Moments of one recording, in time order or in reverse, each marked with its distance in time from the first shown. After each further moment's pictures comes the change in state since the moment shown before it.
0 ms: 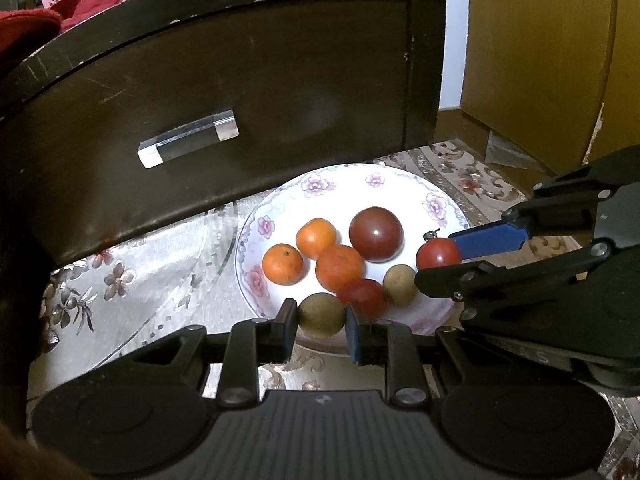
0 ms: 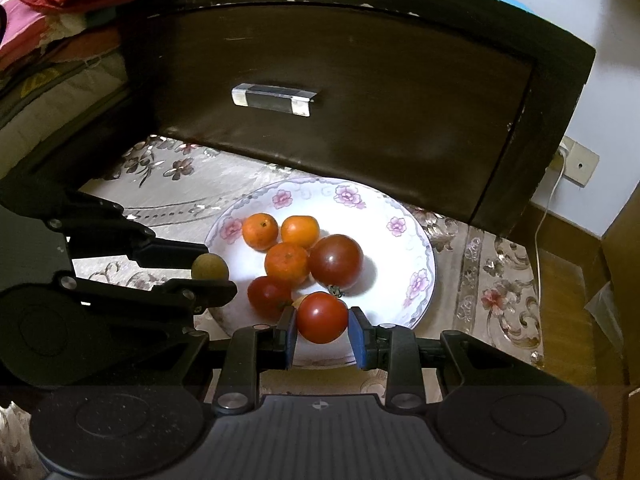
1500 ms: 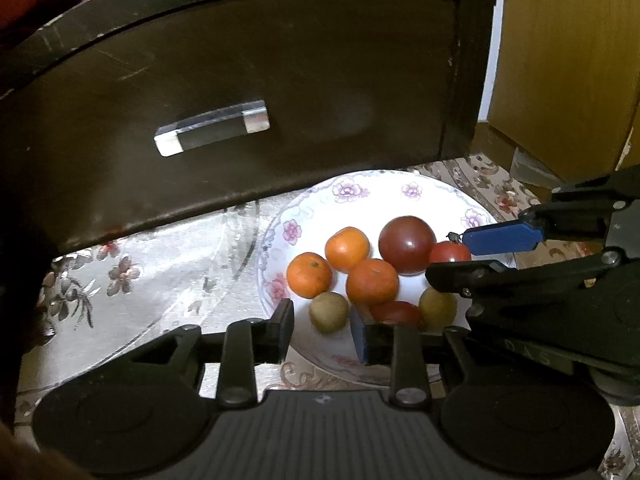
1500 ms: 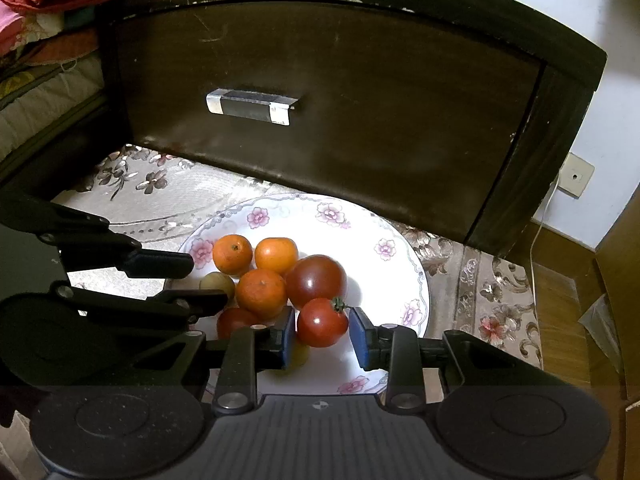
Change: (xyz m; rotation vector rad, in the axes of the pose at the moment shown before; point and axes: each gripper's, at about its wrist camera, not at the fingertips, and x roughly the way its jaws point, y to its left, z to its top) left arm 0.017 0.018 0.001 -0.075 -0.016 0.032; right arm 0.026 -0.006 0.011 -0.009 -0.039 -0.041
